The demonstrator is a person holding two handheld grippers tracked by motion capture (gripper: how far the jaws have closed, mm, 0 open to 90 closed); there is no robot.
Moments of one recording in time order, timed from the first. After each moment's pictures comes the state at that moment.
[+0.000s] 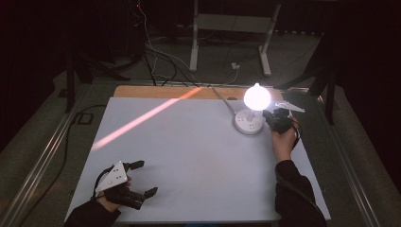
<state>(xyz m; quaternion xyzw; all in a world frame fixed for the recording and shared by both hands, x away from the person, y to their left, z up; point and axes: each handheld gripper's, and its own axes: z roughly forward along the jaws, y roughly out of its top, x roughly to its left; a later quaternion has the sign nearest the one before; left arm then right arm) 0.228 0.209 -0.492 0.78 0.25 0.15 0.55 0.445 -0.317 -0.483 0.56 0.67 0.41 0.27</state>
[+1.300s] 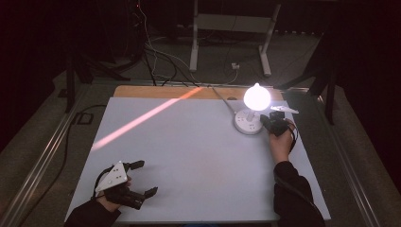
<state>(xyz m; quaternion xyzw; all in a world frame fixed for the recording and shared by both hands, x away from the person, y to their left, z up) 0.228 0.209 -0.493 0.78 0.25 0.15 0.55 0.453 -0.314 -0.507 0.56 0.69 0.38 0.26</state>
